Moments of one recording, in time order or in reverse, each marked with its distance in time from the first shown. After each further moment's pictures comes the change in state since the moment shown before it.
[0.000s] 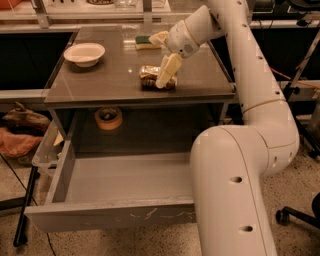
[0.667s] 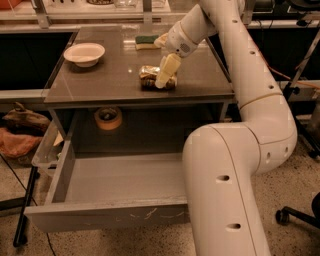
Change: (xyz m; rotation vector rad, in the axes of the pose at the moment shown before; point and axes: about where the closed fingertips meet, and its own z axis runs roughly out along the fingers) arm 0.021 -0.013 0.006 0.033 0.154 0.098
